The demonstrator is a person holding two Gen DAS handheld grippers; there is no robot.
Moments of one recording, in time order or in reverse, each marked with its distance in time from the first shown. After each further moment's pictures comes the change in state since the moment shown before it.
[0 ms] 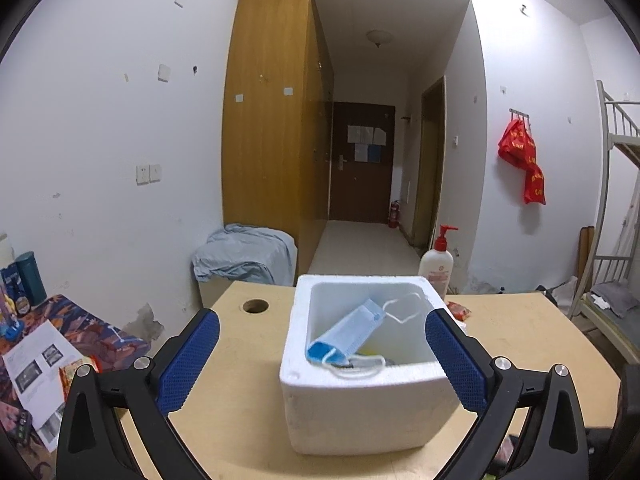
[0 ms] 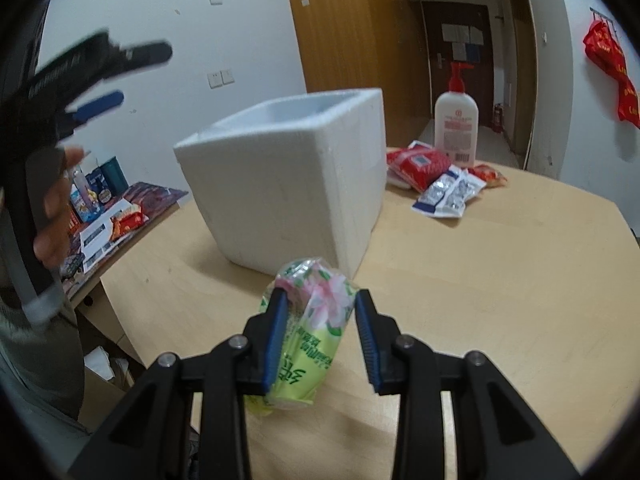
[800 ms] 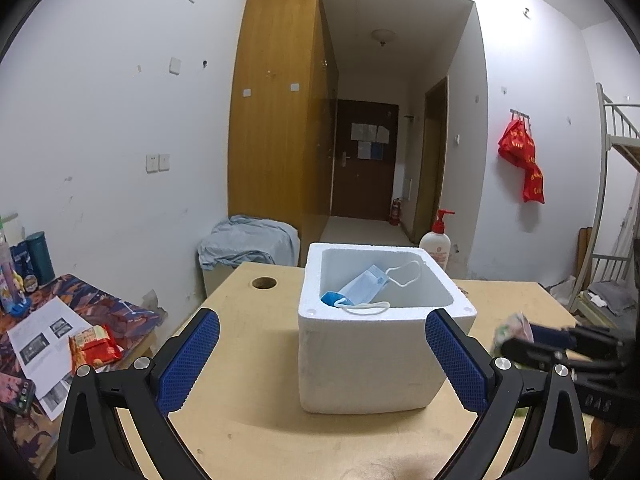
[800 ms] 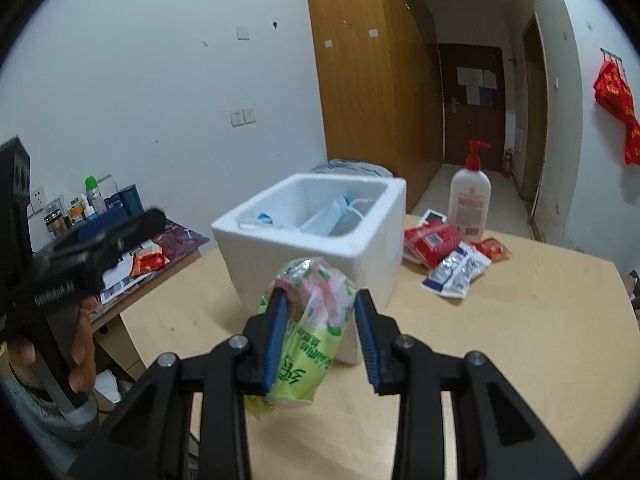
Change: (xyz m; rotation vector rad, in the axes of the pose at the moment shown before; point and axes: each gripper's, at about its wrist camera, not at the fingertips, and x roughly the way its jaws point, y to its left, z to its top) left arm -0.036 0.012 -0.036 -0.015 0.010 0.001; right arm -0.033 0.020 0.049 -0.073 -0.149 0.031
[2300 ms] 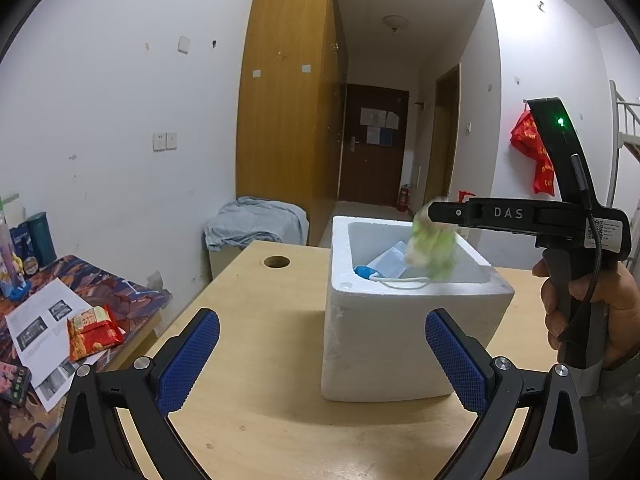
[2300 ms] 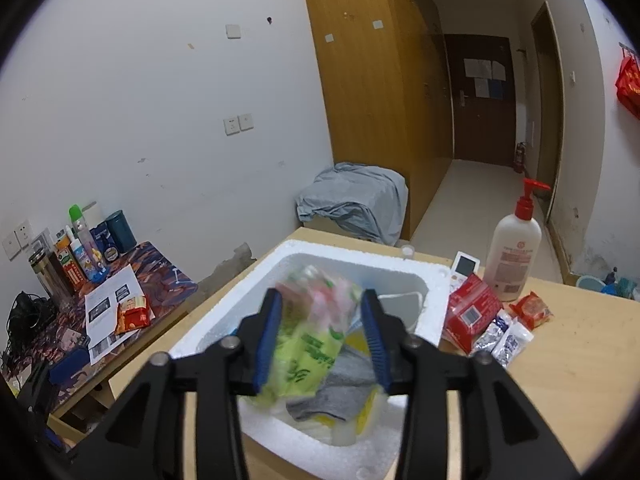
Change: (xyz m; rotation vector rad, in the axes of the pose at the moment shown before) left arm 0.022 0.020 -0.016 -0.027 0.060 0.023; right arm 0.099 -0.003 0.094 0.033 0.021 0.035
